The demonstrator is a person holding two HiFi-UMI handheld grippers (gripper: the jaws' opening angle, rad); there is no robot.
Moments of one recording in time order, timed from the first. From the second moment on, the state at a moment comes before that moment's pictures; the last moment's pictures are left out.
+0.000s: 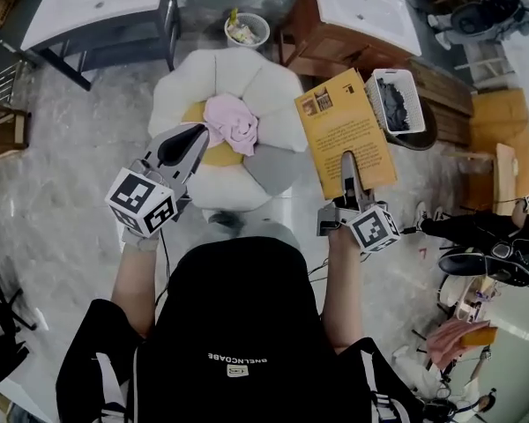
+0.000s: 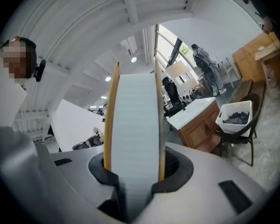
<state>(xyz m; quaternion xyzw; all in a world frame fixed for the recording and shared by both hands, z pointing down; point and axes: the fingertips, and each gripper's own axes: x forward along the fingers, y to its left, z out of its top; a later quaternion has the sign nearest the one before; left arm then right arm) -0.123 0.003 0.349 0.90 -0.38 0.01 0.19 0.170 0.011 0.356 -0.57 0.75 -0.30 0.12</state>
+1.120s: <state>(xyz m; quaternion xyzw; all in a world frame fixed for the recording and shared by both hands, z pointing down) -0.175 0.021 0.463 0.79 -0.55 0.08 0.27 0.150 -0.059 0.675 -0.50 0.68 -0.51 -0.16</state>
